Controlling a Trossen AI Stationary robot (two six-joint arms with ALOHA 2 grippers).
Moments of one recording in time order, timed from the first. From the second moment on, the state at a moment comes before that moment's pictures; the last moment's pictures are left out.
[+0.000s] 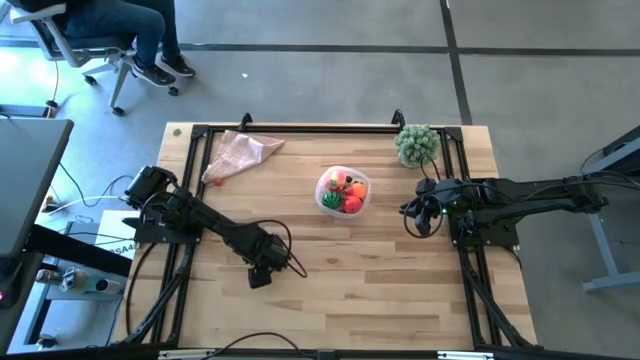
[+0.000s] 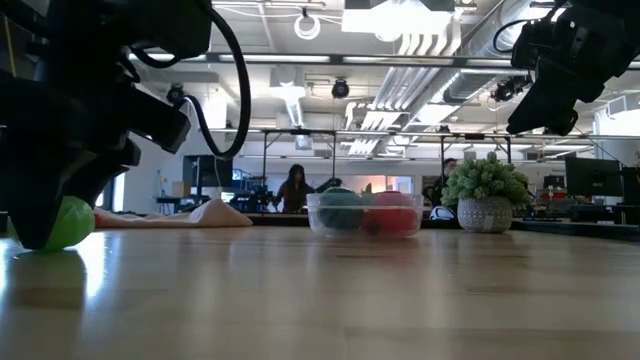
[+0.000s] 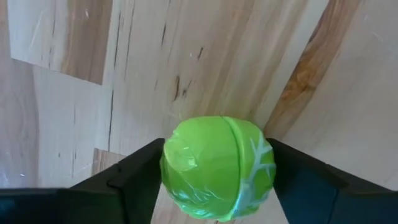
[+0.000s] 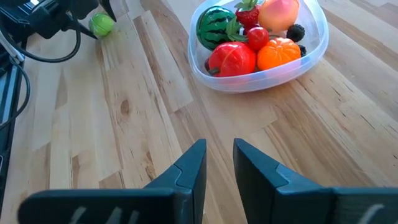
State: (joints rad) left arm -0.28 1.73 0.97 -0.85 0.02 -0.69; right arm 0.03 0.59 0.46 -0.54 0.10 0.52
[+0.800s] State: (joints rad) left arm -0.28 1.73 0.97 -0.85 0.01 -0.74; right arm 0.03 0.59 0.46 -0.54 0.10 0.52
